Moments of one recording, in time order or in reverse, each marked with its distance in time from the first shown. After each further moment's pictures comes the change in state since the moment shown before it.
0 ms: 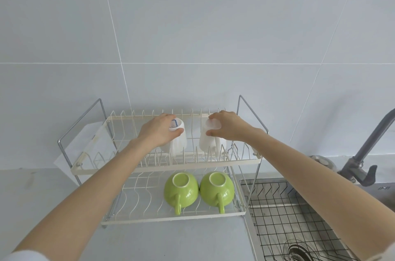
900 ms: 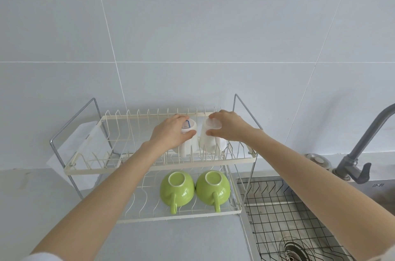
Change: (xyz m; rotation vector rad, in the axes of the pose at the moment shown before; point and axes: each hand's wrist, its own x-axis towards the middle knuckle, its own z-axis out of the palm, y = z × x) left_hand 0.004 0.026 0.023 -0.041 0.009 0.101; right_hand -0.001 0.014 0.002 -0.026 0.005 0.030
